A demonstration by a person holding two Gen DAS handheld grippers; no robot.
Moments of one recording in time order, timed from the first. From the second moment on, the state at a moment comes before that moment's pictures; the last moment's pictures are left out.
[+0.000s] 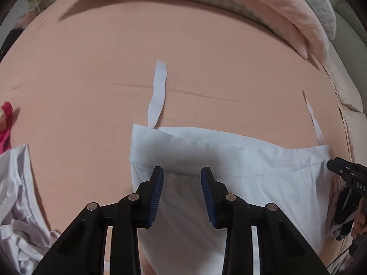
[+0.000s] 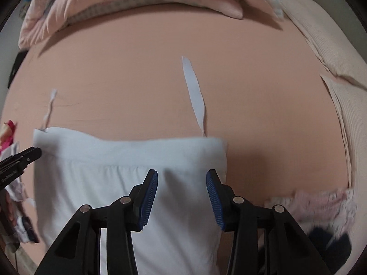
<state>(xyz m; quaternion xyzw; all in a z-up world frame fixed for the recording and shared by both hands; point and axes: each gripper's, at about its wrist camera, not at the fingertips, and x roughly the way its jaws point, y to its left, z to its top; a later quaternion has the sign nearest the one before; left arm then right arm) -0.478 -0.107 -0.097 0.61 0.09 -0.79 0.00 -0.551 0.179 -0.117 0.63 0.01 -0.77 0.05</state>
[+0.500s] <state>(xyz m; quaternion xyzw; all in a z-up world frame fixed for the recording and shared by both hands) -0.485 -0.081 -0.094 0.59 0.05 -0.81 -0.02 -0.541 0.184 -0.118 0.60 0.01 -0.80 0.06</state>
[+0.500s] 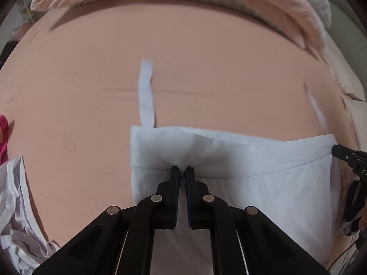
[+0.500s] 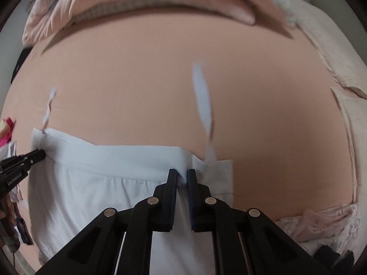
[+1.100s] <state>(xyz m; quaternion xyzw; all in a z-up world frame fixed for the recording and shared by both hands) -0.505 -0.102 -0.114 0.60 0.12 -0.79 0.00 -0.539 0.261 -0.119 0.62 -0.08 -0.78 -0.02</state>
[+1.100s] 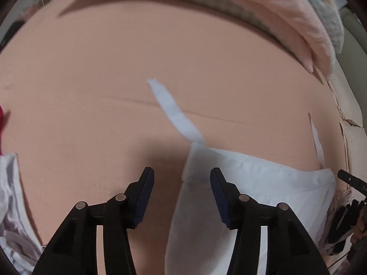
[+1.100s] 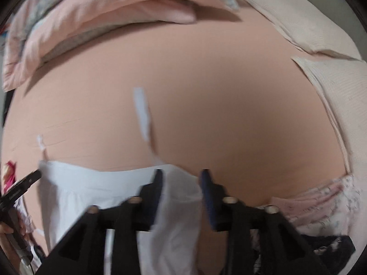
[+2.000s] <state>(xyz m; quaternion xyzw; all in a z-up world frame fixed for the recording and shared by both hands) -0.513 -0.137 -0.133 0.62 0.09 -0.78 0.00 -0.568 0.247 -0.157 0.65 -0.10 -0.75 0.05</state>
